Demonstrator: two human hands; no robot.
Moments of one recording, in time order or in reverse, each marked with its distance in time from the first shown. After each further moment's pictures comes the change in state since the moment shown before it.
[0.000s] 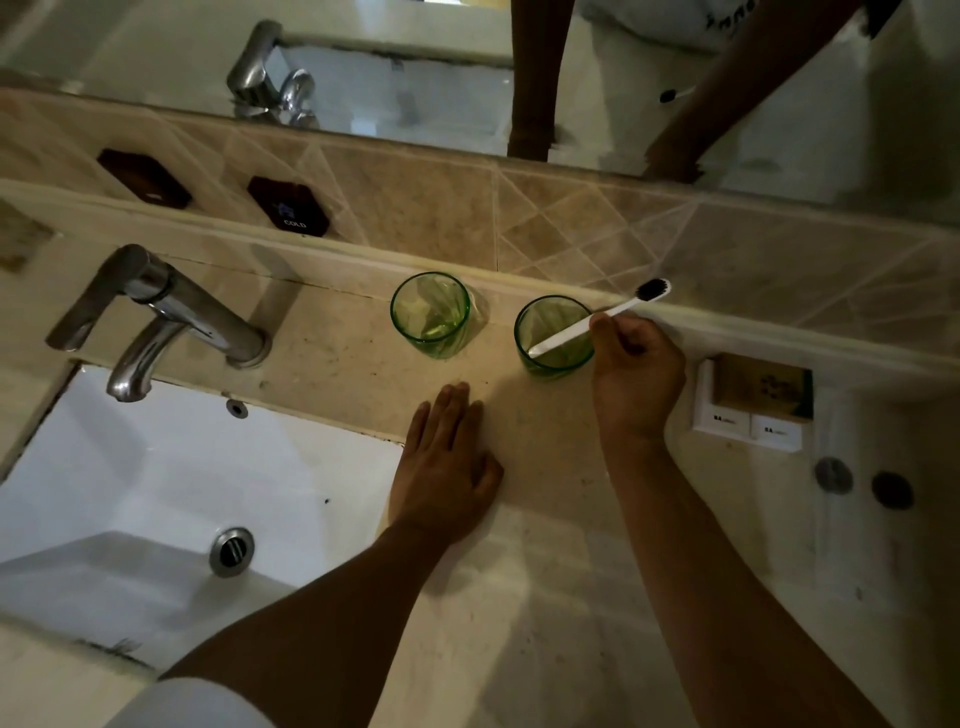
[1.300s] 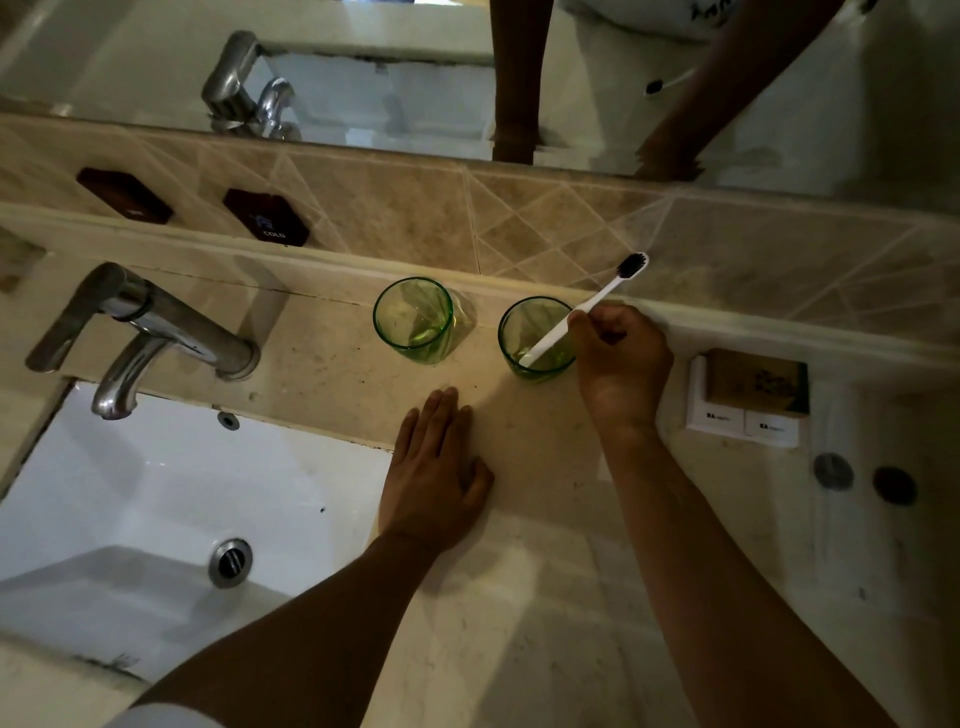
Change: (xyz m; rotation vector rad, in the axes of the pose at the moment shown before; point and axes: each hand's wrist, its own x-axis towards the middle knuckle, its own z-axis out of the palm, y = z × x) left_hand -0.001 0.003 -0.004 0.006 -0.011 -0.023; right_hand 0.017 -0.003 0.001 -0.150 -0.115 0.068
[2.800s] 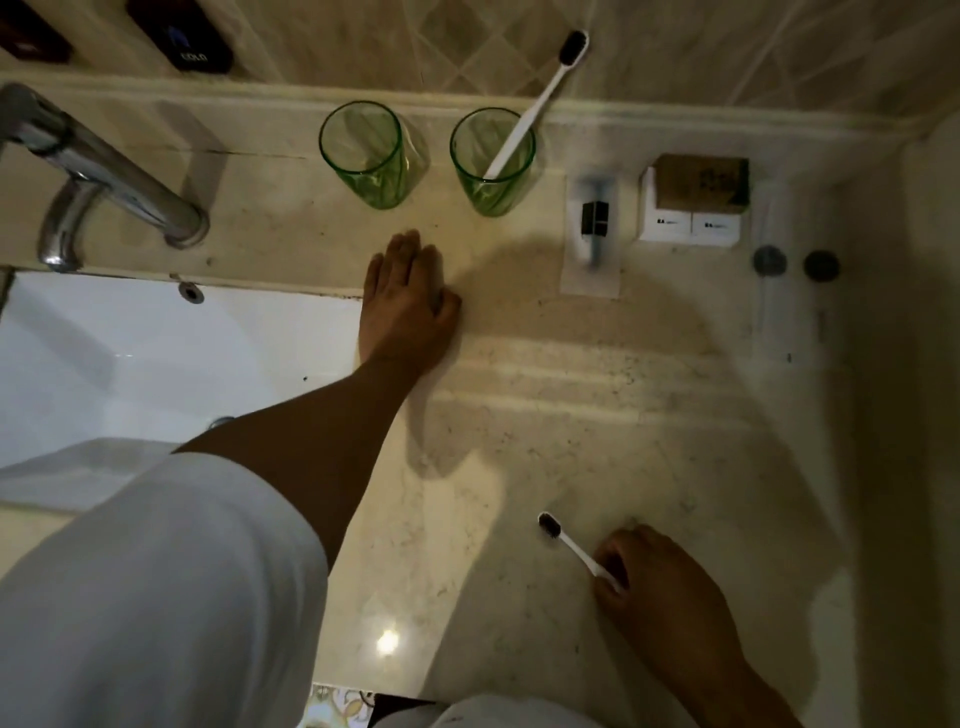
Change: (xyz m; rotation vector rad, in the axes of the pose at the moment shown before) left_hand -0.003 0.001 0.002 -0.051 0.088 0.041; right_hand -0.293 0.107 -0.204 -1.021 -0.755 0.073
